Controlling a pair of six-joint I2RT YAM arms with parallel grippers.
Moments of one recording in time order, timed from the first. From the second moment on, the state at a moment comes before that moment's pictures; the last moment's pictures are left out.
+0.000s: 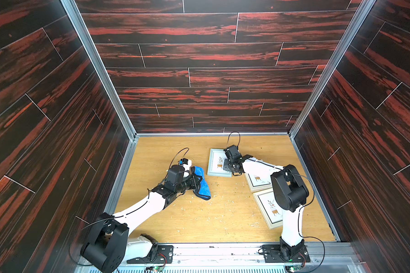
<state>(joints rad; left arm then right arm) -0.47 1.27 0.64 0.09 0.31 -0.65 0.55 2.07 1.49 -0.43 0.23 0.60</state>
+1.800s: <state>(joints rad) -0.47 1.49 0.60 0.74 0.47 -0.90 0.65 1.33 0.81 0.05 -0.43 0.45</state>
